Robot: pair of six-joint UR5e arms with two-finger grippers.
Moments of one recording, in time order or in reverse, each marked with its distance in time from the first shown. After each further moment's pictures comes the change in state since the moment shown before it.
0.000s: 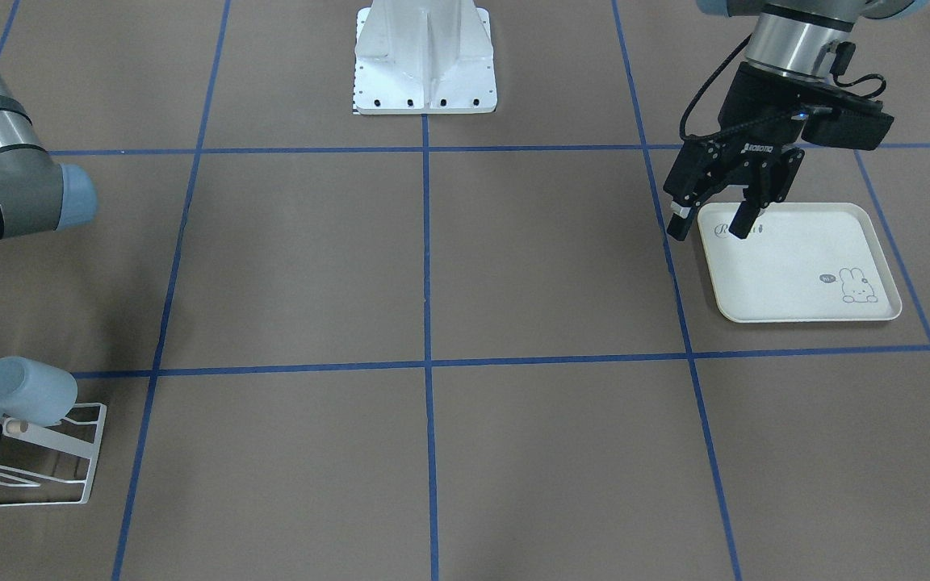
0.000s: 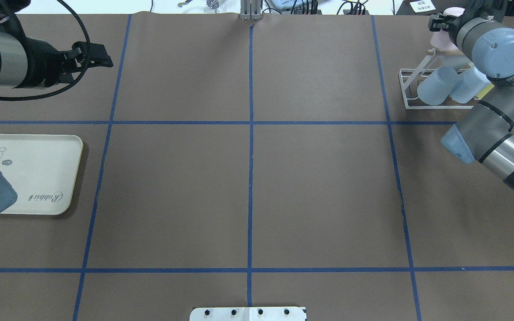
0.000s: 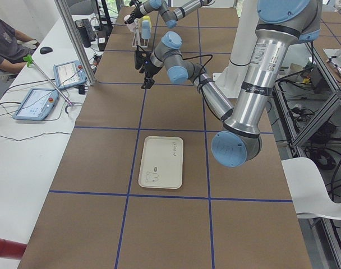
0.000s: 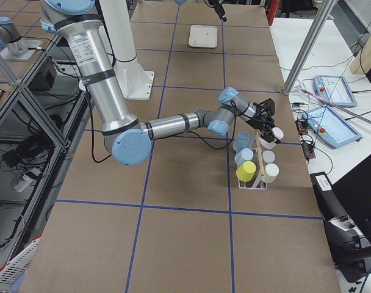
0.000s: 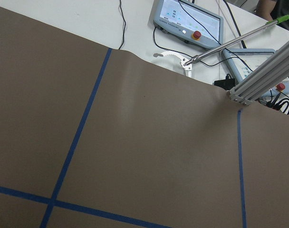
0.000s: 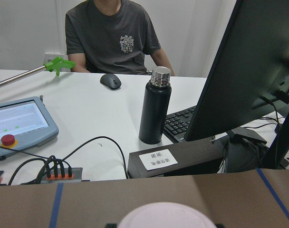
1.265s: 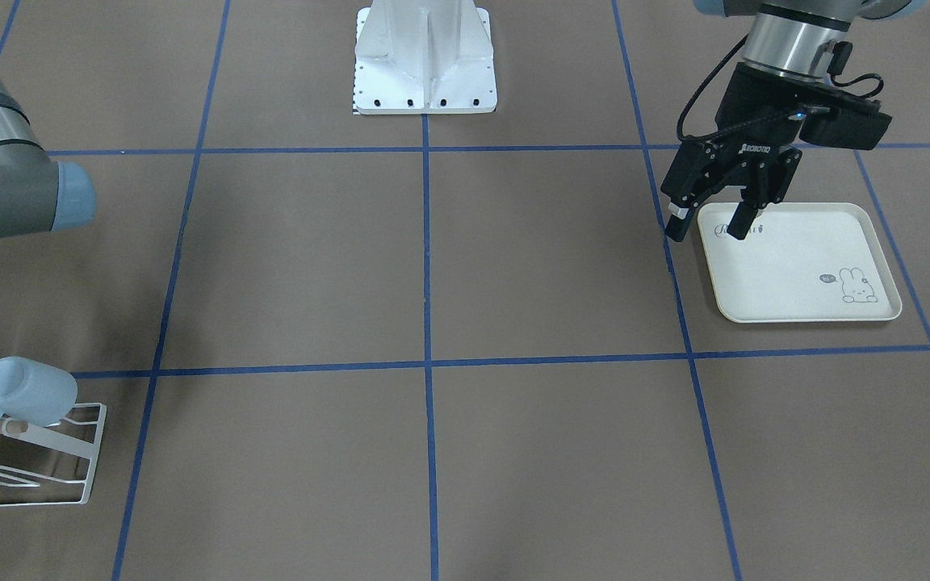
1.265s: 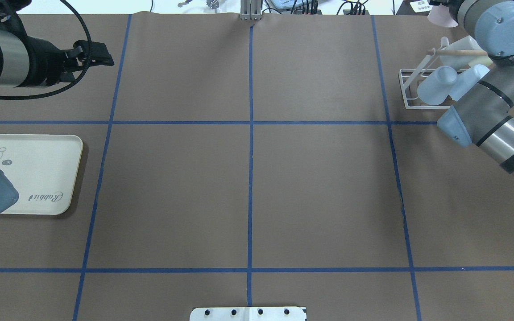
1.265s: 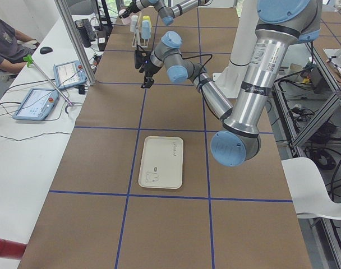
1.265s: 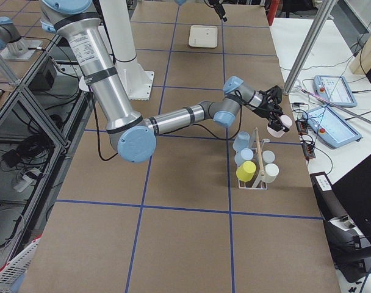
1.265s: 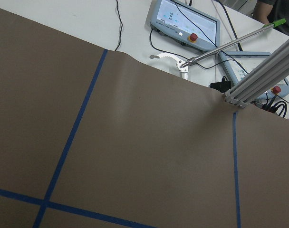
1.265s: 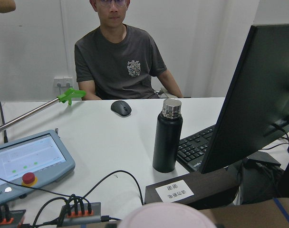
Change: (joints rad) left arm 0.000 -0.003 0.001 0.004 0.005 -0.001; right arm 0.037 0.045 0.028 -0.005 0.000 0.017
